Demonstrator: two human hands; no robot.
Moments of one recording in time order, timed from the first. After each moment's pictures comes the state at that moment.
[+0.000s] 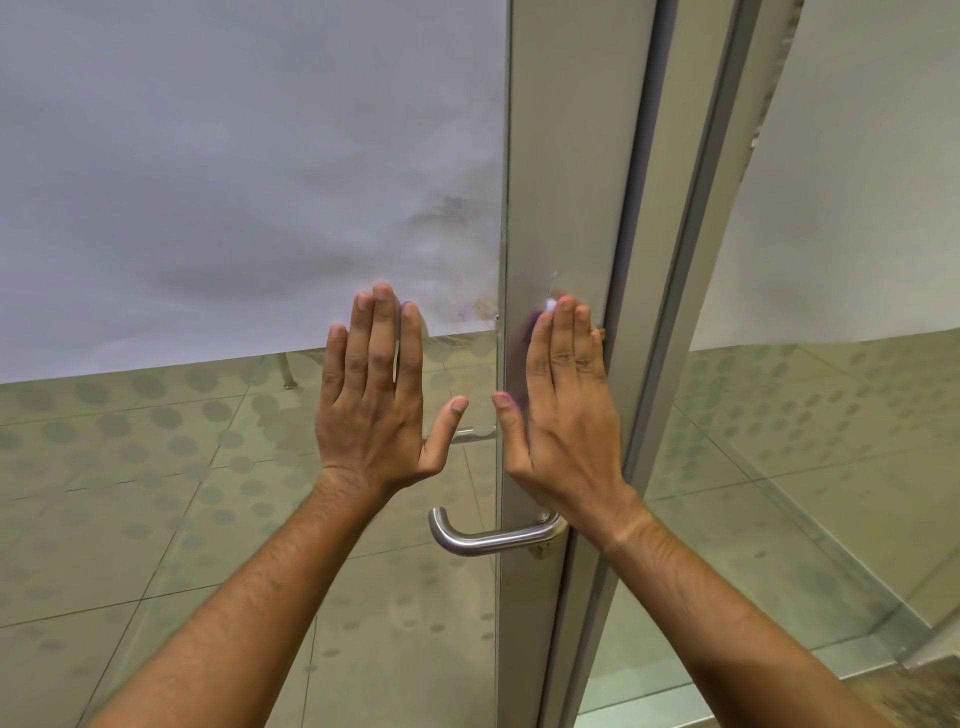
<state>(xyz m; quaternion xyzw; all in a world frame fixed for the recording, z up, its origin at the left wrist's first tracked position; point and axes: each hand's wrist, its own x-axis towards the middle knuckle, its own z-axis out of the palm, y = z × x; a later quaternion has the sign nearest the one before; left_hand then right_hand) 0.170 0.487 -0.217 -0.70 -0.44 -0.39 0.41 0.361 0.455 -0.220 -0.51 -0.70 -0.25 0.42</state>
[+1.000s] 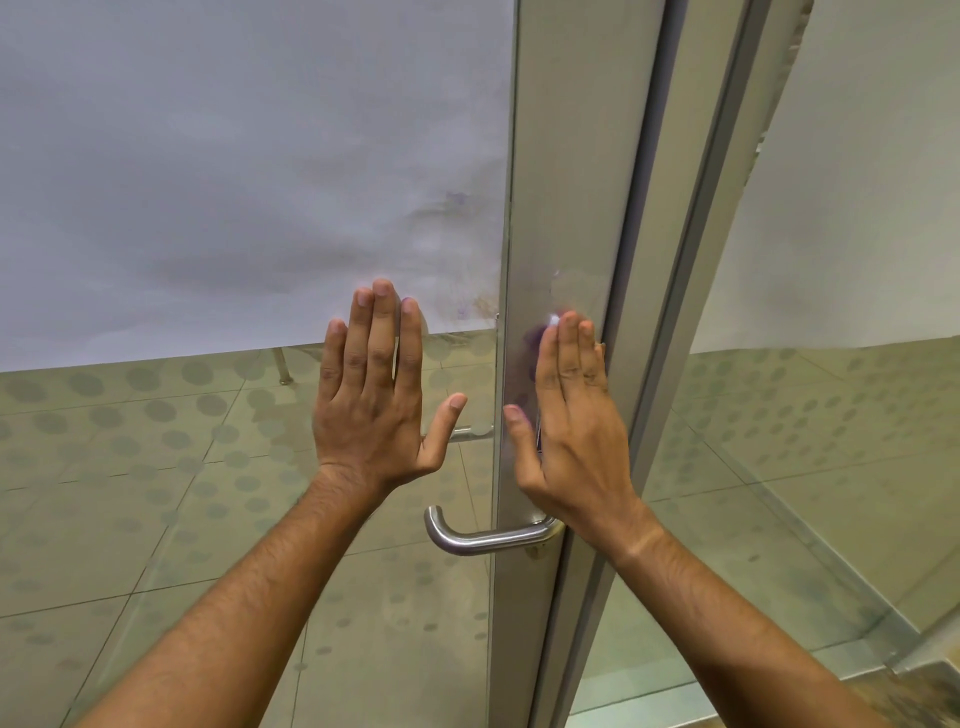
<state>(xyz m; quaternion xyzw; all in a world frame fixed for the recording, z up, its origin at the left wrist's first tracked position) 0.171 0.488 -0.217 -0.69 -0.44 -0.39 0.42 0.369 0.447 -0.224 -0.50 -0.73 -0.21 0.43</state>
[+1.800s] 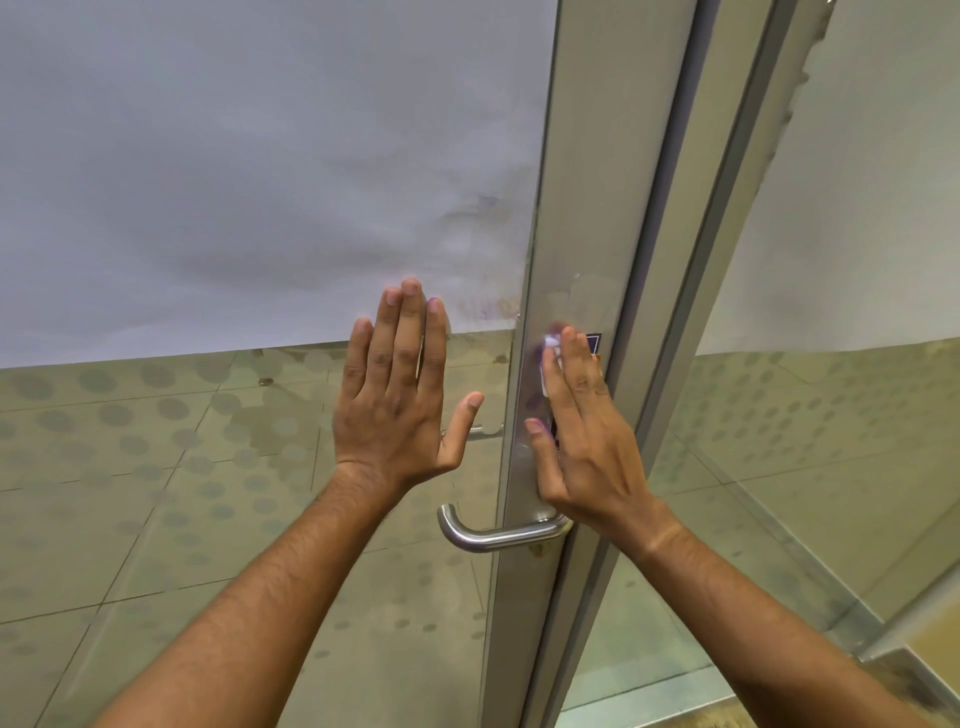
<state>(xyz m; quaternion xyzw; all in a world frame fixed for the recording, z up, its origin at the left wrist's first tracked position) 0.171 0.487 -0.216 -0.69 -0.44 -0.39 0.42 0.379 0.445 -0.232 -0.45 -0.77 -0.23 0.39</state>
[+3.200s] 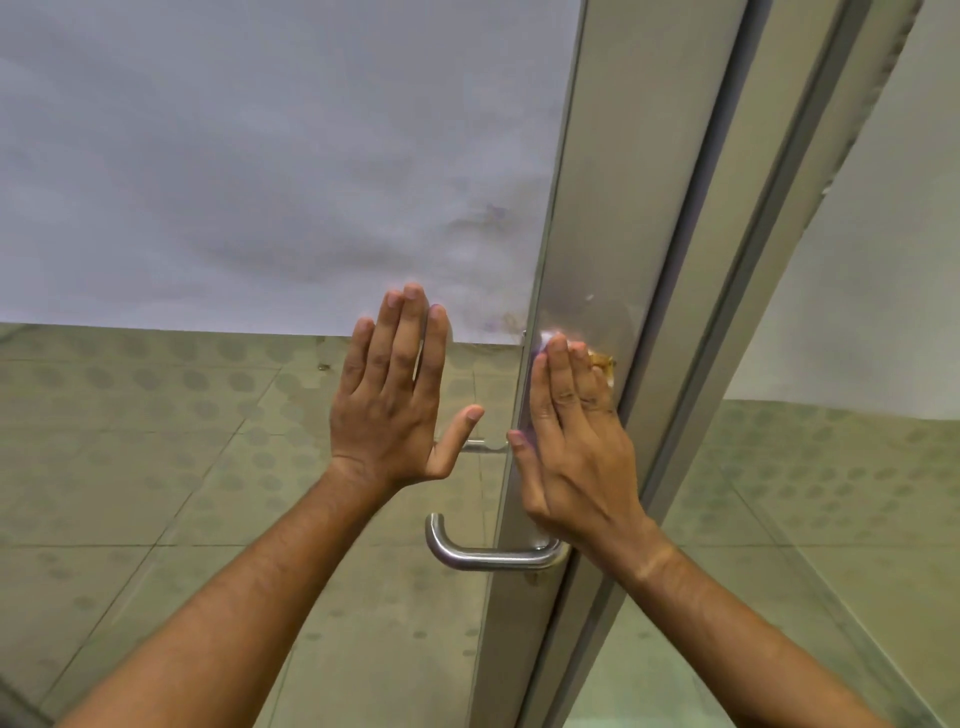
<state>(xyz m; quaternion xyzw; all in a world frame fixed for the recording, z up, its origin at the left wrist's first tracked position) 0.171 0.491 -0.220 -0.67 -0.45 -0.38 0.45 0.380 0.466 -0.229 -0.40 -0.79 -0.29 0.37</state>
